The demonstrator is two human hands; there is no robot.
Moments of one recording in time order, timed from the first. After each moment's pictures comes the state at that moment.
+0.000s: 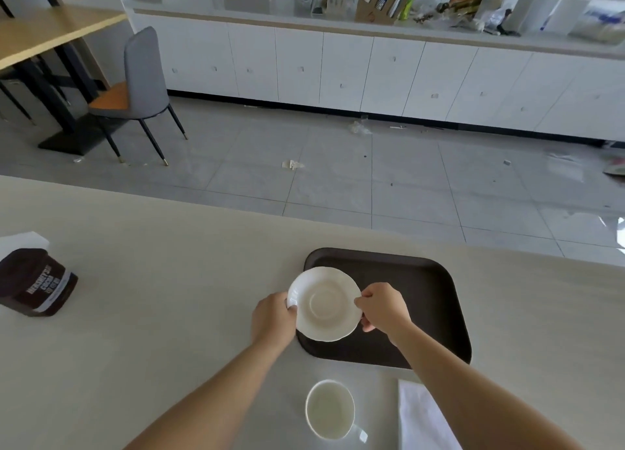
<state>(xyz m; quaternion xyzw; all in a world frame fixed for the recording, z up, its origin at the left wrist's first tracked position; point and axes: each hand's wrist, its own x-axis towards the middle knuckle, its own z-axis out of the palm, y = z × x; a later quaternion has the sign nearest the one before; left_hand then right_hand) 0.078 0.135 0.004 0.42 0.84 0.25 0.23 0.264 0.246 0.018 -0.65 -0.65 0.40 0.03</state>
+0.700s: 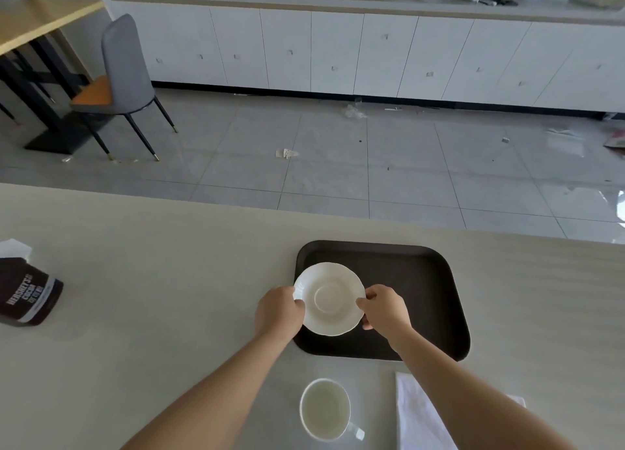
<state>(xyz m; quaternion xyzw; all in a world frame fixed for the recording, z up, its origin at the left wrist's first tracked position) 0.092 0.162 -0.007 0.46 0.84 0.17 0.24 0.282 0.245 -0.013 -0.66 -0.62 0.41 0.07</state>
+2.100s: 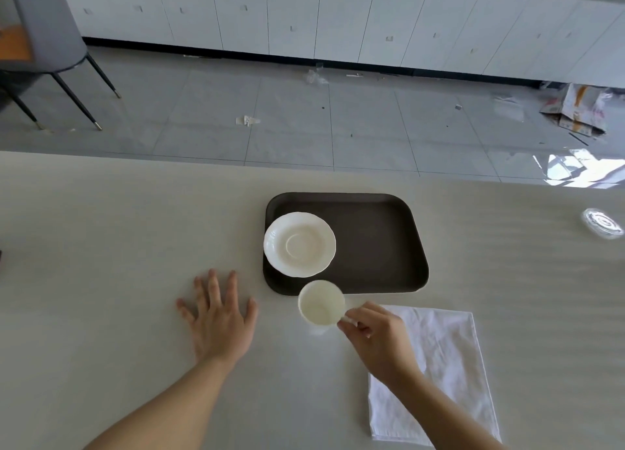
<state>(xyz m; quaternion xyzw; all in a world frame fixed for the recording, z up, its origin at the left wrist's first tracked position) 0.080 0.045 -0.091 0.48 0.87 0.05 0.07 0.356 0.089 -0.002 -0.53 -0.77 0.27 0.23</state>
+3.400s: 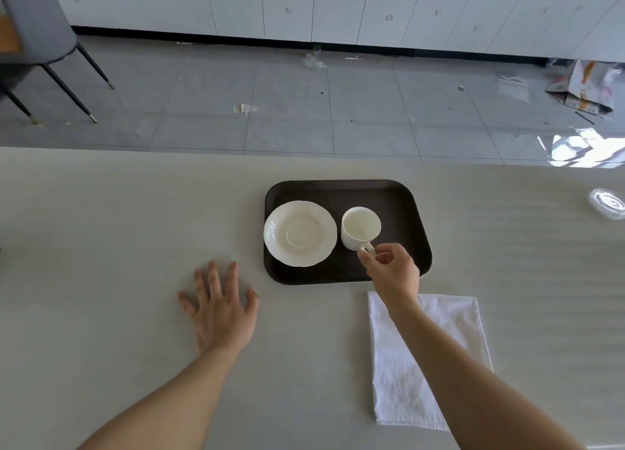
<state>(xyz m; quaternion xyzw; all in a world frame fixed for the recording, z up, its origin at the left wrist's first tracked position) 0.080 0.045 -0.091 0.47 0.88 0.06 0.07 0.345 0.171 -0.020 -0.72 -0.51 0.35 0.30</state>
